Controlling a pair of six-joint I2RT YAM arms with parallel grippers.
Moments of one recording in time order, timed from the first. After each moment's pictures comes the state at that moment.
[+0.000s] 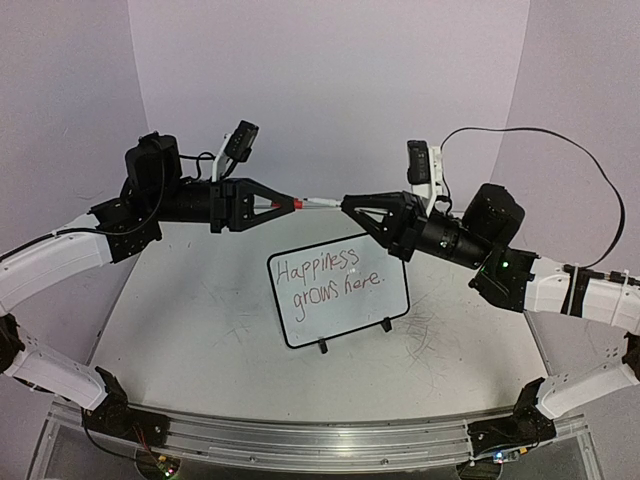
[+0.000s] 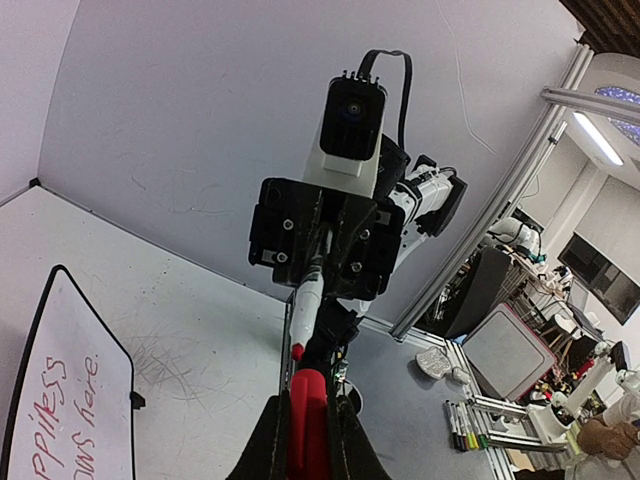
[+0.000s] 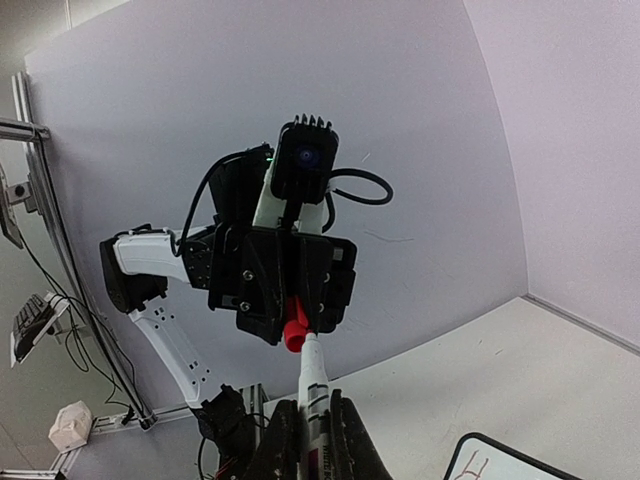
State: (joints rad) left arm -0.75 1.27 1.17 0.13 0.89 -0.47; right arm 0.88 1.26 0.93 0.60 -0.46 0.39
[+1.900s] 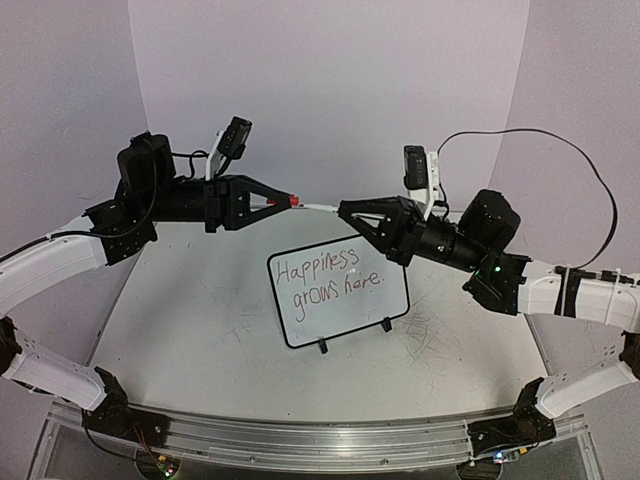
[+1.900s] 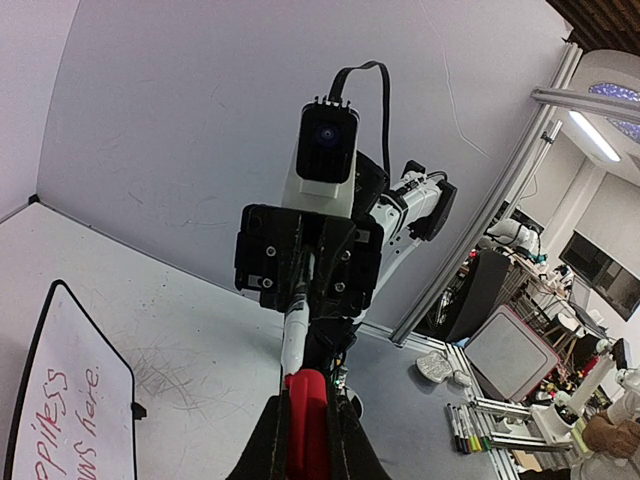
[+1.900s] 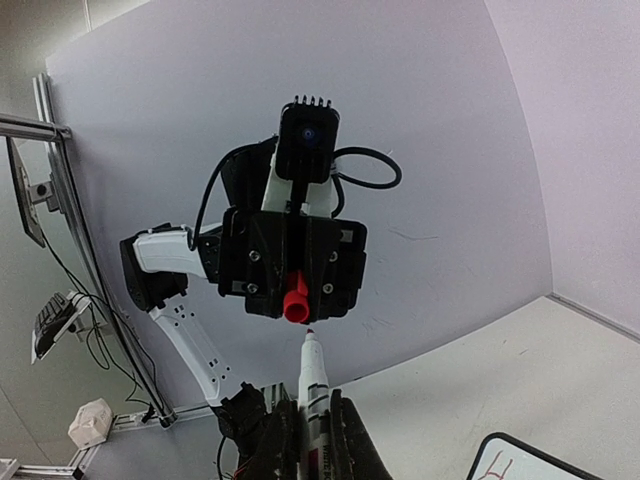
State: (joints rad) left arm -0.75 1.24 1.16 0.16 0.88 -0.47; right arm 0.88 1.29 0.90 0.69 -0.52 0.44
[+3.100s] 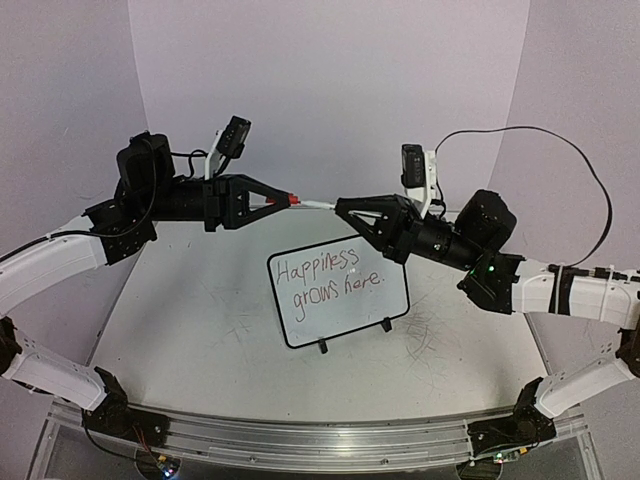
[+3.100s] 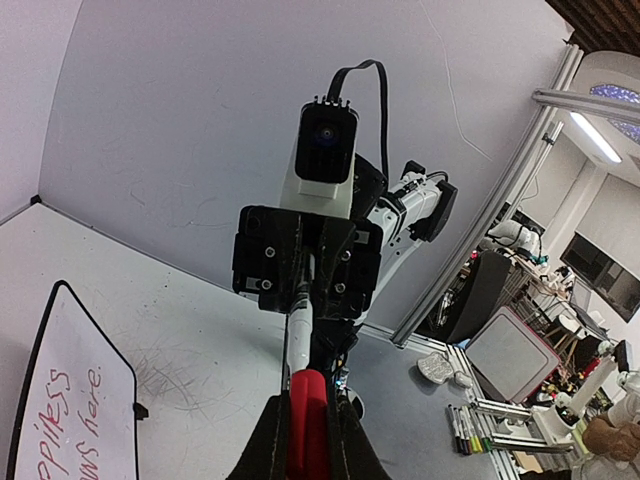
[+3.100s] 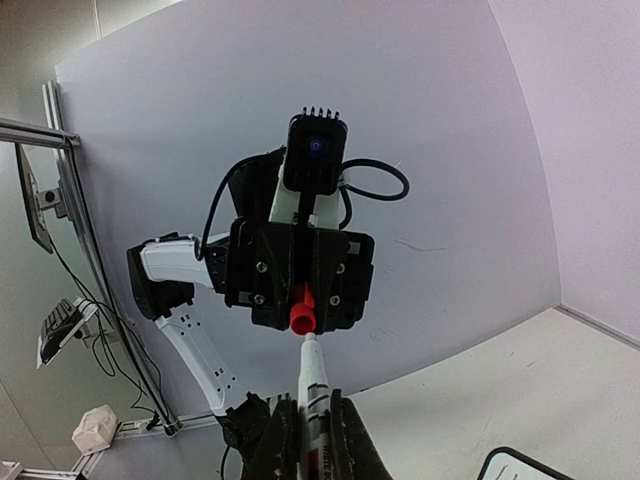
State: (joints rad) left arm -0.75 1.24 1.16 0.16 0.89 -0.47; right arm 0.87 1.33 0.91 0.76 -0.53 0.47
